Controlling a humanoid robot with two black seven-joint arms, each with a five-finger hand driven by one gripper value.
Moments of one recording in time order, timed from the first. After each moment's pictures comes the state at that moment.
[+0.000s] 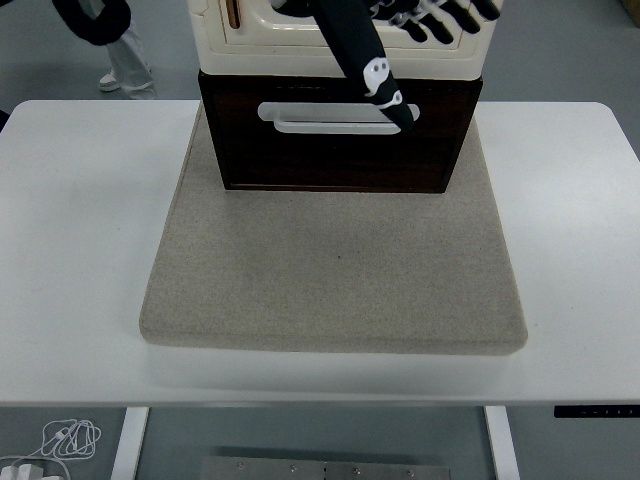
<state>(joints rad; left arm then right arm) -1.89 0.62 -0.04 -1.53 0.23 -0.32 0.32 -0.06 0.00 0.13 0.15 -0.15 0.22 0.04</state>
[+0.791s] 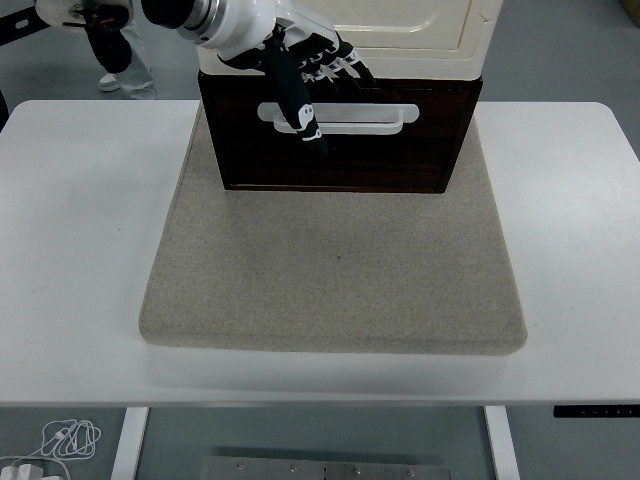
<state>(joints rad) -1.92 0.56 0.22 -1.36 0.21 -0.34 0.41 -0.06 0.00 0.13 0.15 -0.15 0.22 0.04</state>
